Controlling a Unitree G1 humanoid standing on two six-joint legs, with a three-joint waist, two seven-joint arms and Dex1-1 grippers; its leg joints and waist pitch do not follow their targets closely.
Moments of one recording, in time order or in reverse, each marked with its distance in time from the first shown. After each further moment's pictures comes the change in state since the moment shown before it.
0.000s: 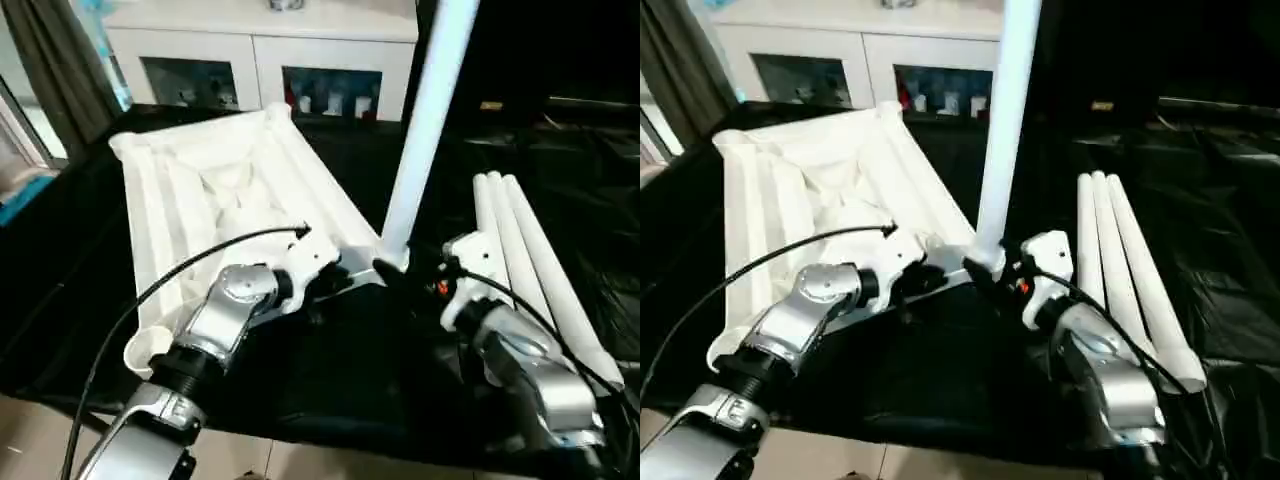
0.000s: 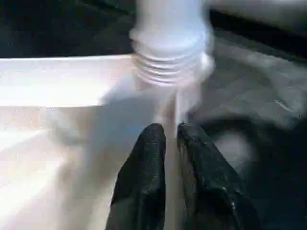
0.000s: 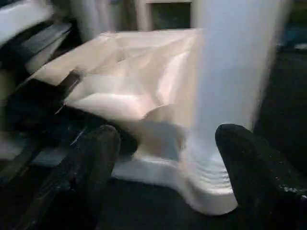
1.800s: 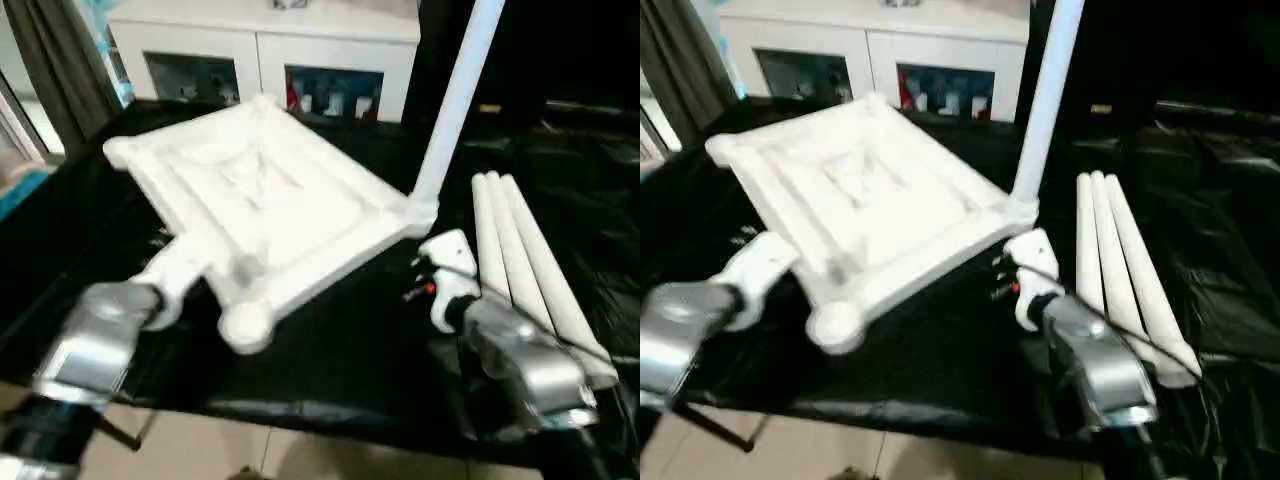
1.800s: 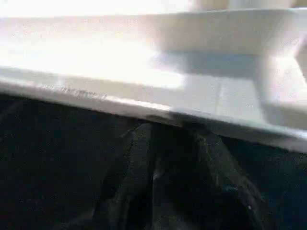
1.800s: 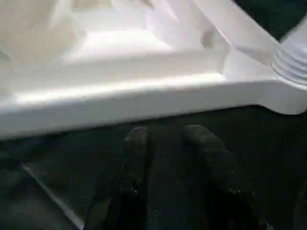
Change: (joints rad) left arm 0.265 0.326 0.063 -0.485 0.118 0.536 0.136; right arm -0.111 0.026 0.034 -0.029 -0.127 0.338 -0.245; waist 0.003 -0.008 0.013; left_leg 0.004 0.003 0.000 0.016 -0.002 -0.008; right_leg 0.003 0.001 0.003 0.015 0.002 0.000
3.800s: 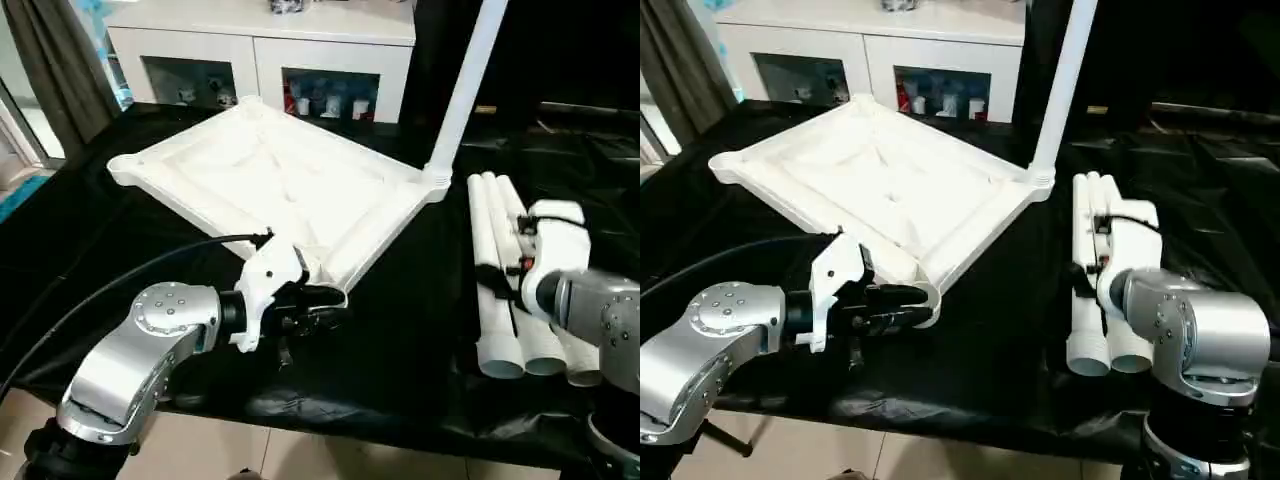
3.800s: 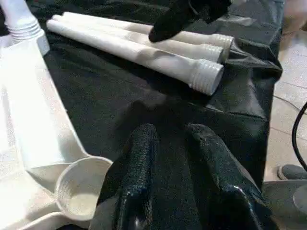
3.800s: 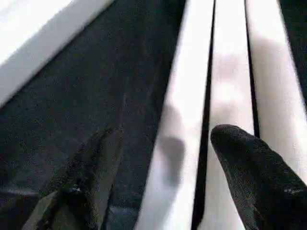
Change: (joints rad) left arm 0.040 -0.075 -0.061 -0.418 -0.432 0.008 -0.293; right arm -0.183 -0.047 -0.355 -0.267 0.012 0.957 -0.254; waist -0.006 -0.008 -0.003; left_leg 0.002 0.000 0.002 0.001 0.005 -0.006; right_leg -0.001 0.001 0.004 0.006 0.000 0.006
